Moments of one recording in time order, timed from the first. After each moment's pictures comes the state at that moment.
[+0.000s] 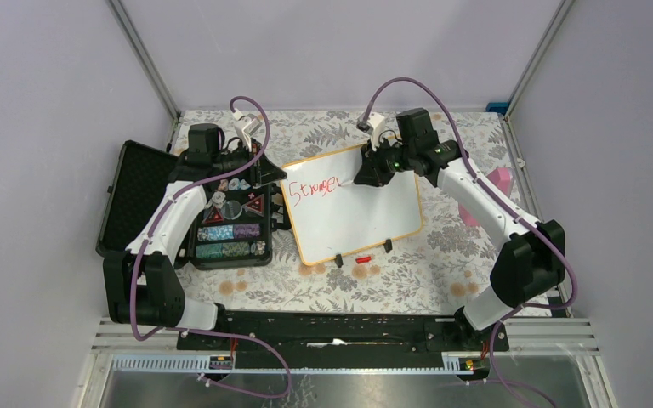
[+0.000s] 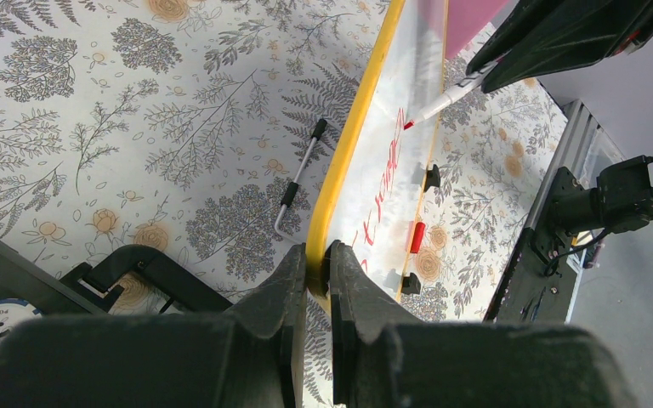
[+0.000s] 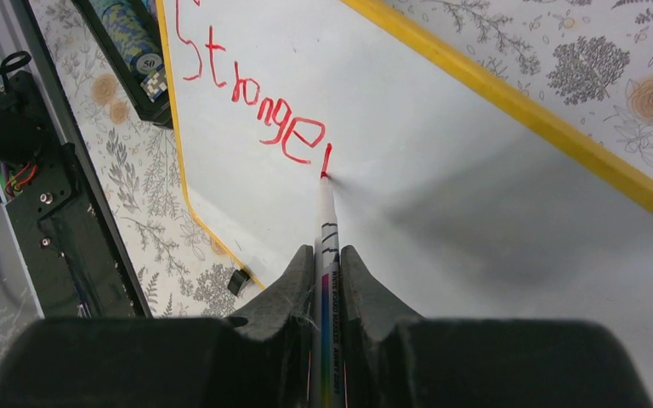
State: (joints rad) left arm -0.08 1.39 1.10 -0.29 0.94 0.00; right arm 0.44 1.59 1.41 -0.56 -0.62 -0.19
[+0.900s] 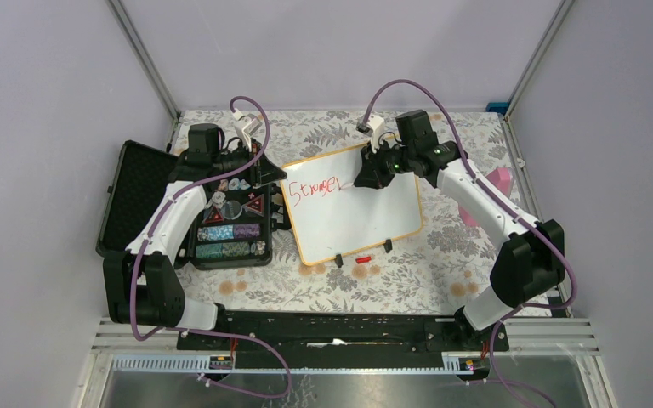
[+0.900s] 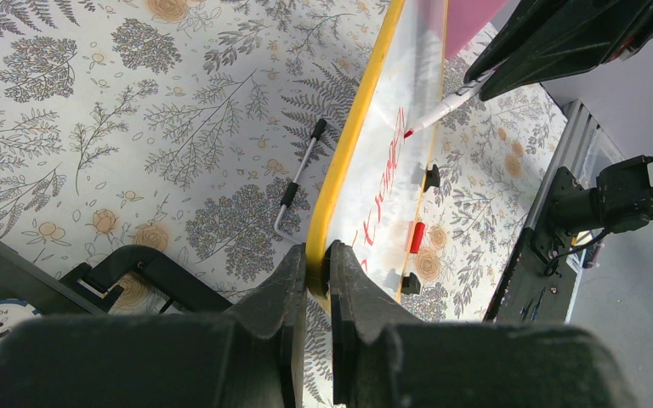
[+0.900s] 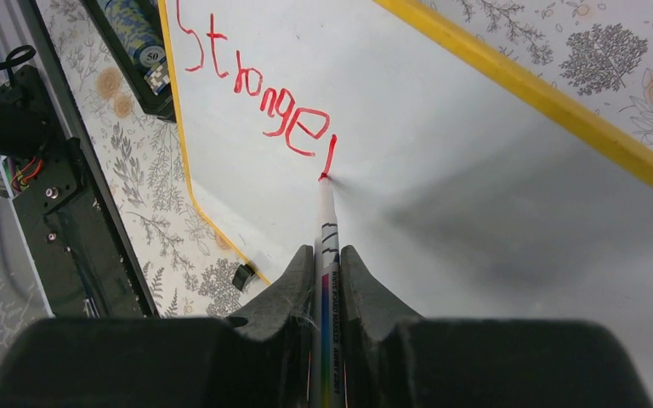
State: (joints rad) left arm -0.08 1.39 1.10 -0.29 0.94 0.00; right arm 0.44 1.58 1.38 -0.56 -0.64 -0.19
